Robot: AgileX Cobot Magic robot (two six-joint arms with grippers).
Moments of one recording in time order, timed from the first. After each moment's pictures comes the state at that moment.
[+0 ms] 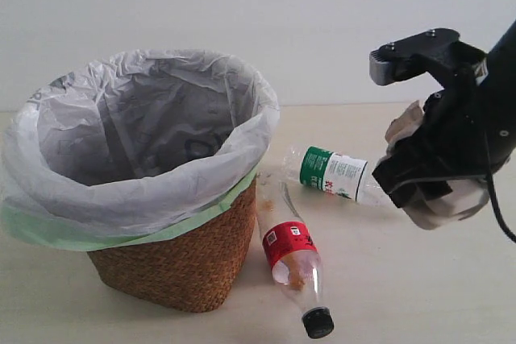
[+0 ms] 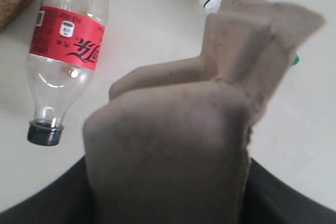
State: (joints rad) left arm -0.02 0.00 0.00 -0.13 0.31 0.05; right arm 0.43 1.40 -1.05 0.04 0.89 -0.13
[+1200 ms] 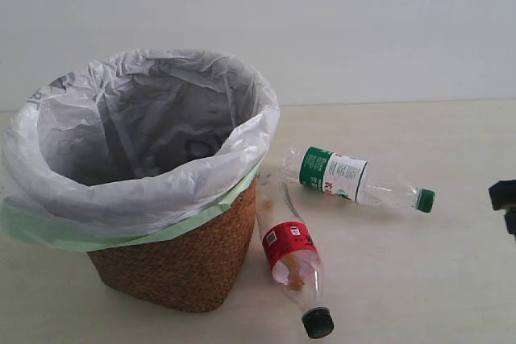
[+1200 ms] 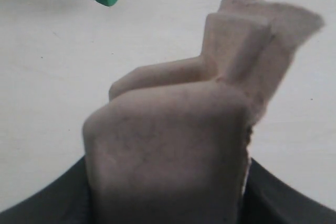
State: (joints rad) left arm -0.02 0.00 0.00 -0.13 0.31 0.05; right arm 0.05 1.24 -0.72 0.03 0.66 0.01
